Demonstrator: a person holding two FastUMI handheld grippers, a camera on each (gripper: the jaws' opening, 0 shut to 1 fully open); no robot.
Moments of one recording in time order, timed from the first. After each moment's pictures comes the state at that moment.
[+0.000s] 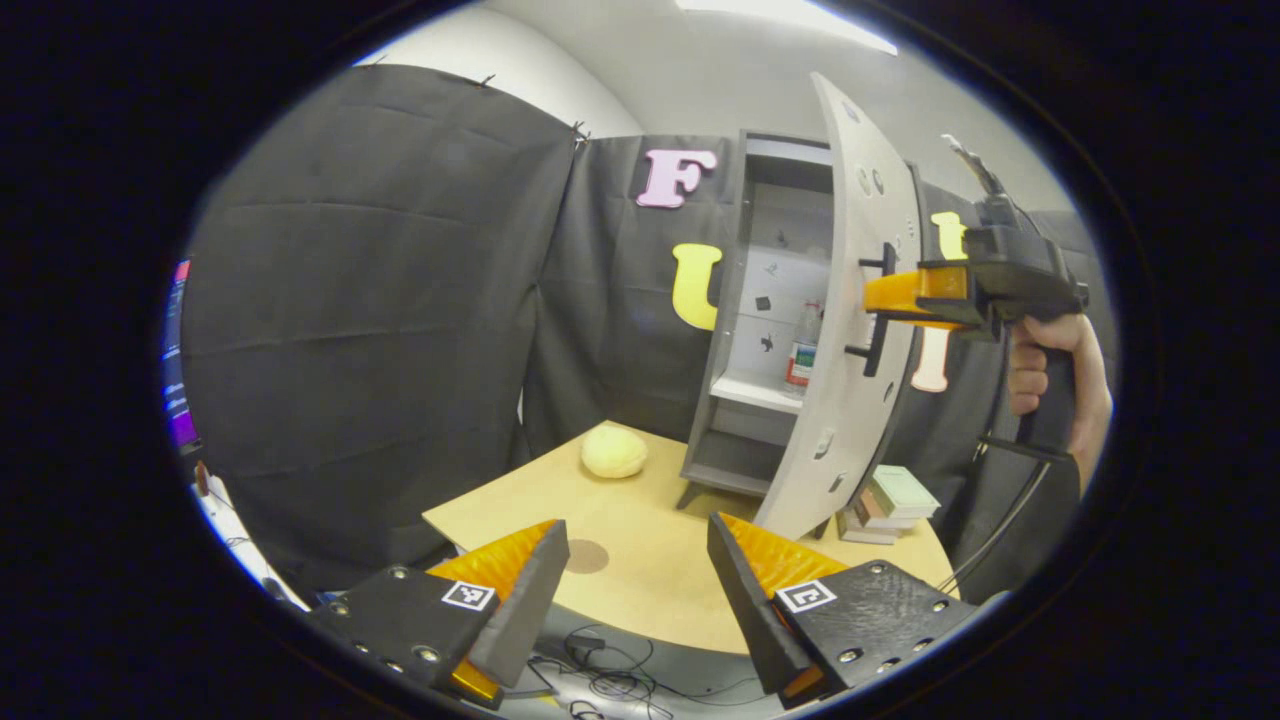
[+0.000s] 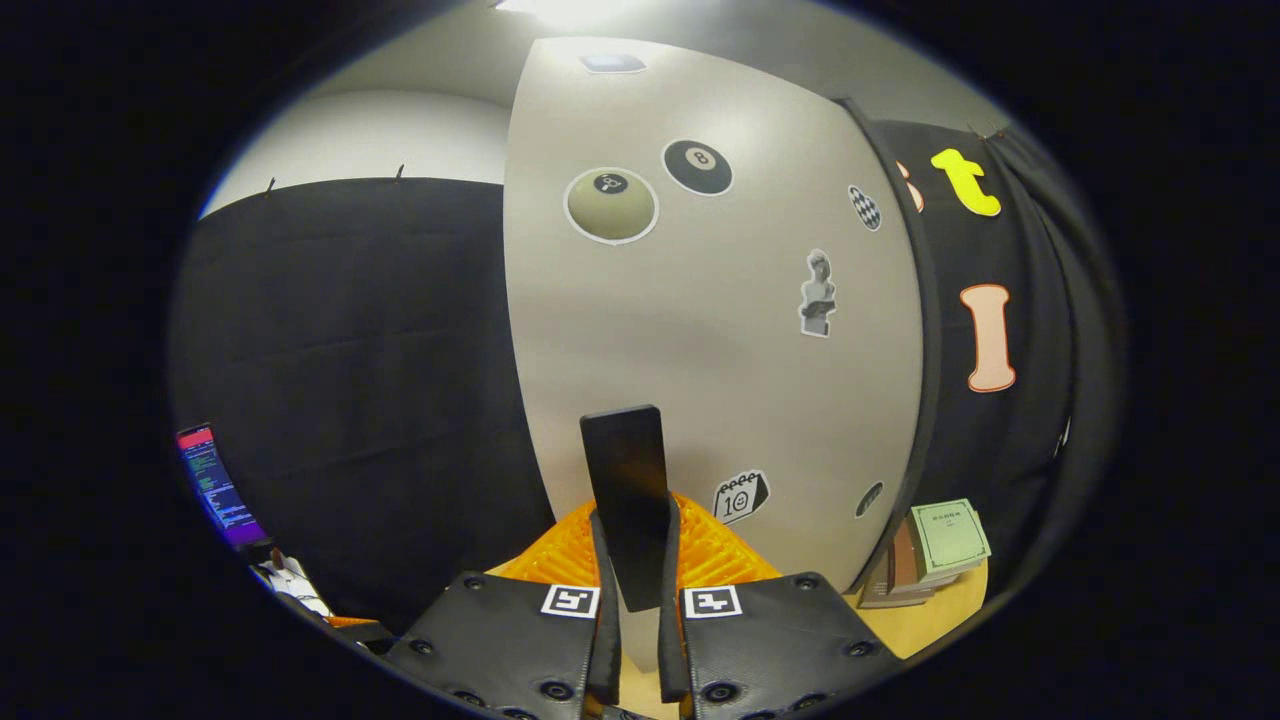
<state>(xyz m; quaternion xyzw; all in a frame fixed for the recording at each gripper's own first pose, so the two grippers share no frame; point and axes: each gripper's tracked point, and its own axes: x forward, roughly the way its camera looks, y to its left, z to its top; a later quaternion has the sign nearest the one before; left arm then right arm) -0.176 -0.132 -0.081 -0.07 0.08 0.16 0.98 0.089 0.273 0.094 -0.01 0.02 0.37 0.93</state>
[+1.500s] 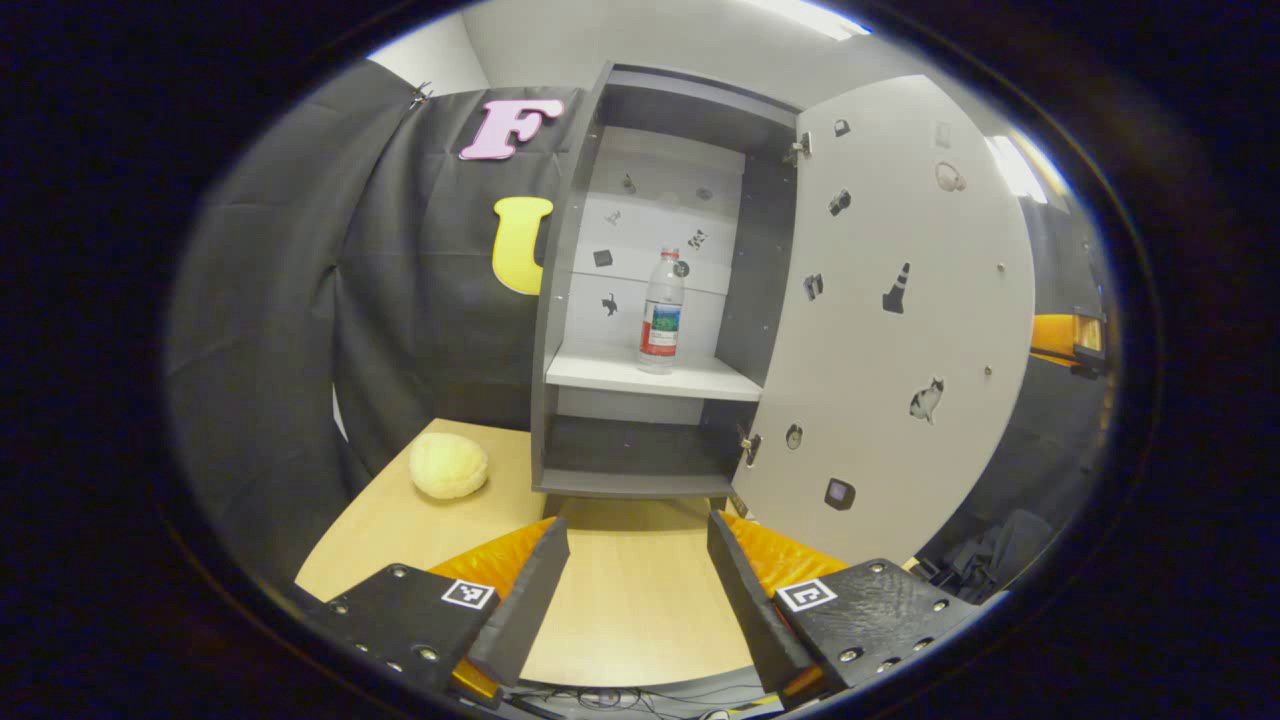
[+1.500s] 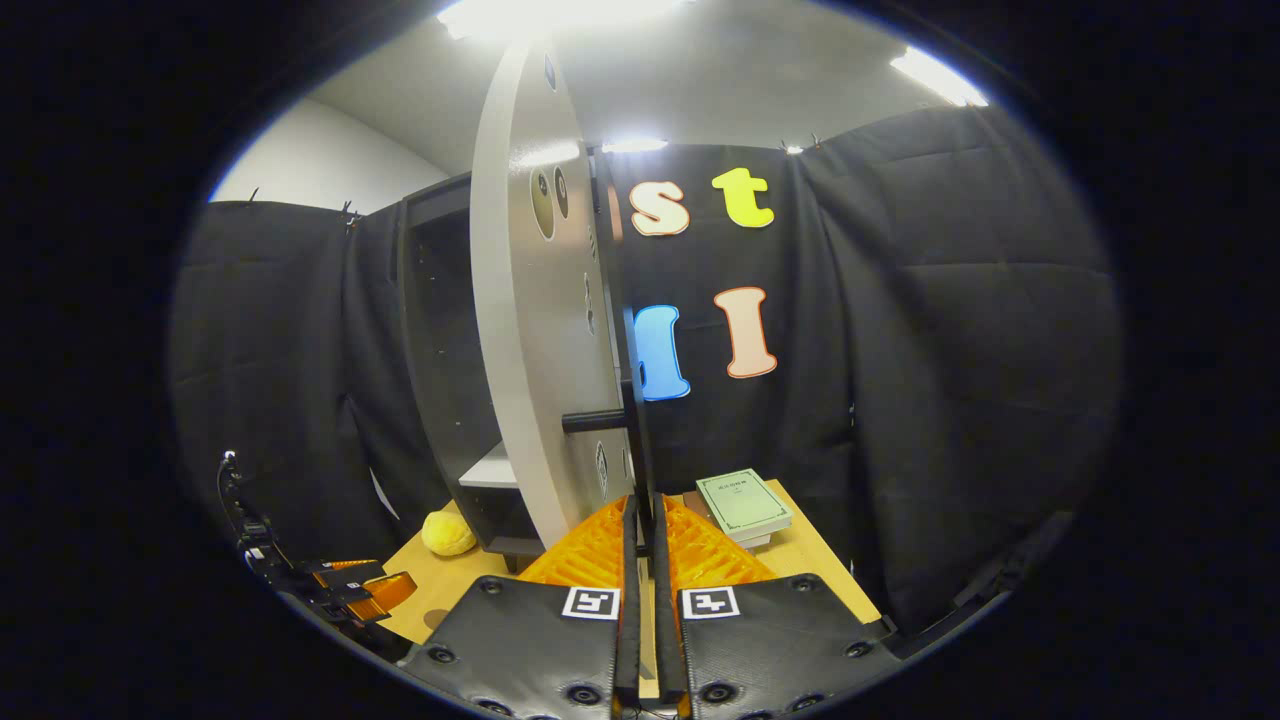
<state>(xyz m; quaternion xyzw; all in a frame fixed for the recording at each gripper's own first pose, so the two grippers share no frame) 0.002 -0.170 -0.105 -0.03 0.13 -0.12 0.98 0.071 0.107 0.085 0.06 0.02 0.08 0.99</state>
